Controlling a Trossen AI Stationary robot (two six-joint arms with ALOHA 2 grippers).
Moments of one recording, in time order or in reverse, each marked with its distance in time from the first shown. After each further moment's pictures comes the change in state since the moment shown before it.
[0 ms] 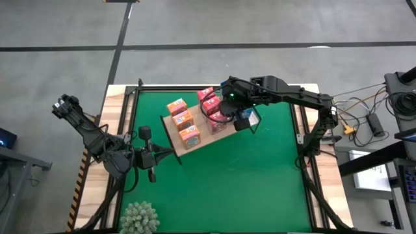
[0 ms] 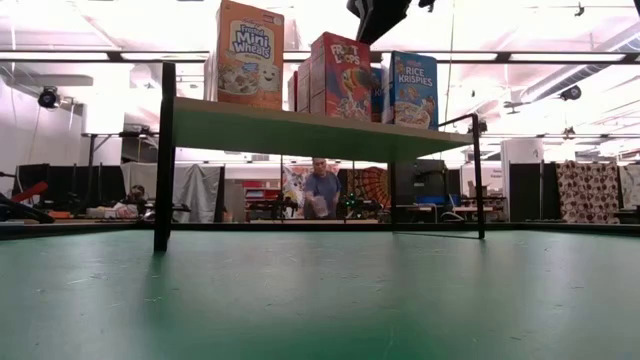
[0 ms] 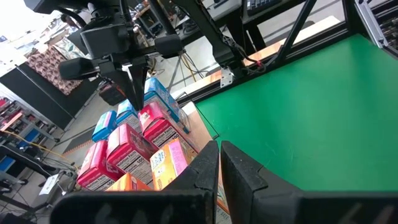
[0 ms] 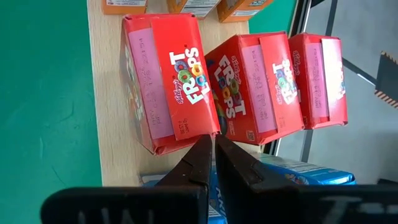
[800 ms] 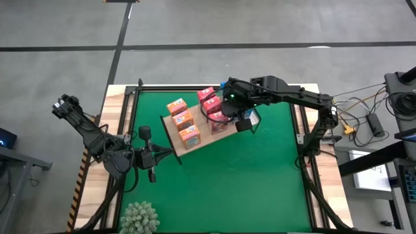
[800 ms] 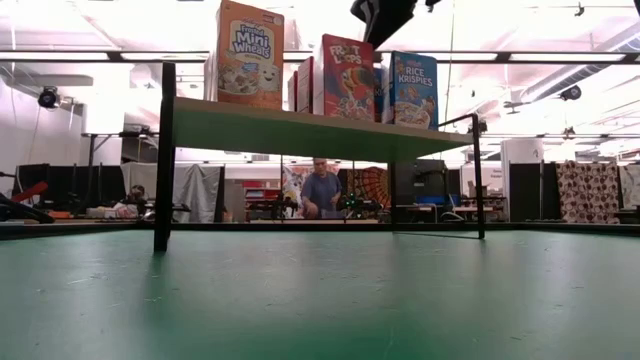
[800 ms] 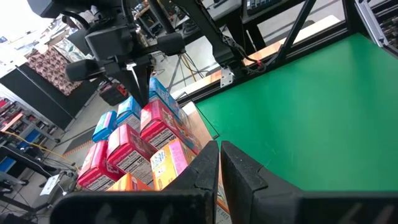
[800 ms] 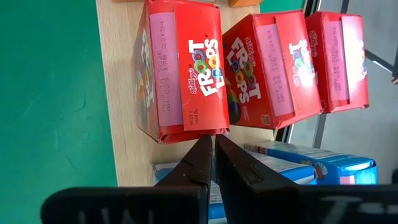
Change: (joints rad) left arm 0.000 0.000 0.000 0.000 0.000 0.003; right arm 0.000 0.000 0.000 -0.051 -0.009 0.040
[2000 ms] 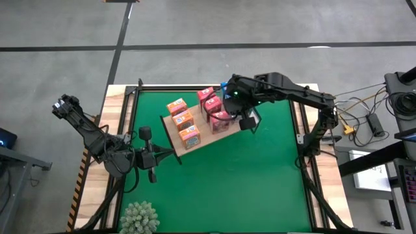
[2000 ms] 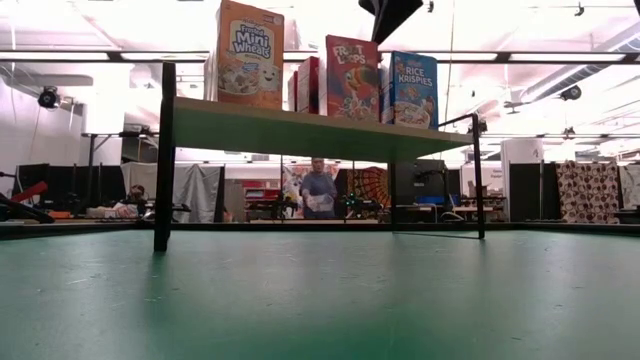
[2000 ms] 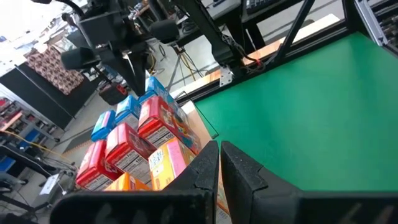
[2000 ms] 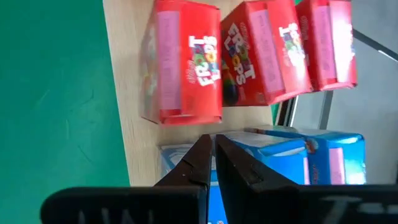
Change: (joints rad) left arm -0.001 0.005 -0.002 0.000 0.001 -0.007; right arm -0.001 -0.001 0.076 -0.100 0.000 0.026
